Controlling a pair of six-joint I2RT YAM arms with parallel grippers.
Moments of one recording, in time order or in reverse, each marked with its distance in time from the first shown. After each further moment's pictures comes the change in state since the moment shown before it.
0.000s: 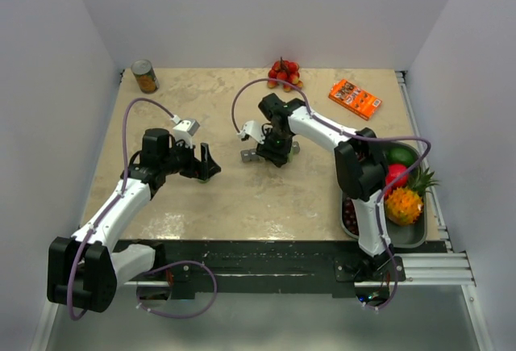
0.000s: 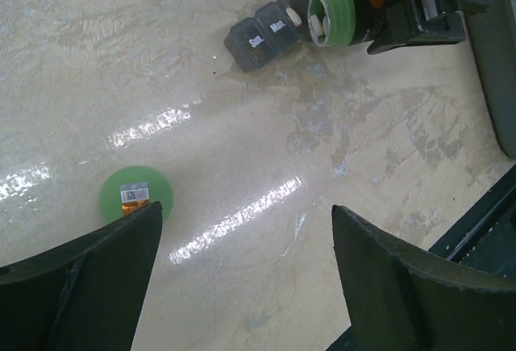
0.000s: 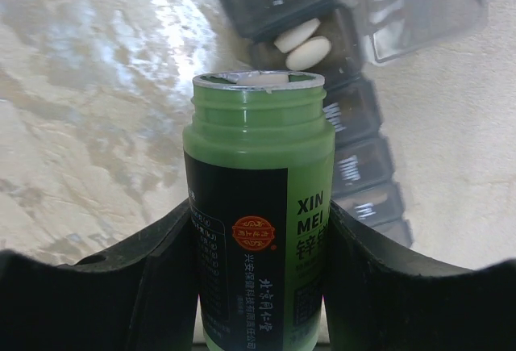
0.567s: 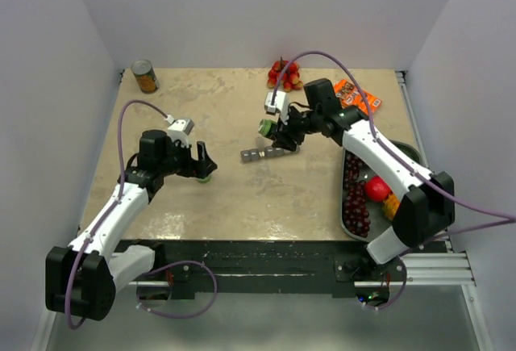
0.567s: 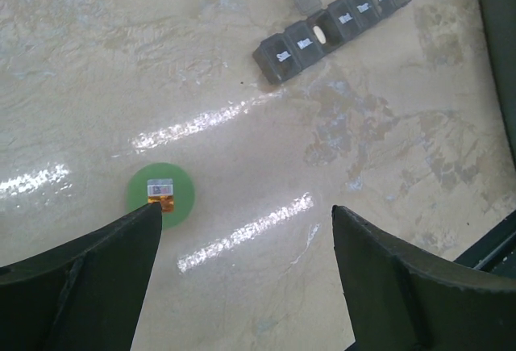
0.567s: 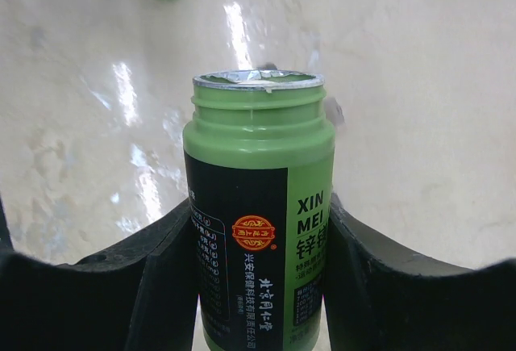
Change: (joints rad) left arm 0.000 -0.055 -0.006 -0.004 -0.078 -0.030; right arm -0.114 -0.537 -0.325 0.338 -0.426 0.084
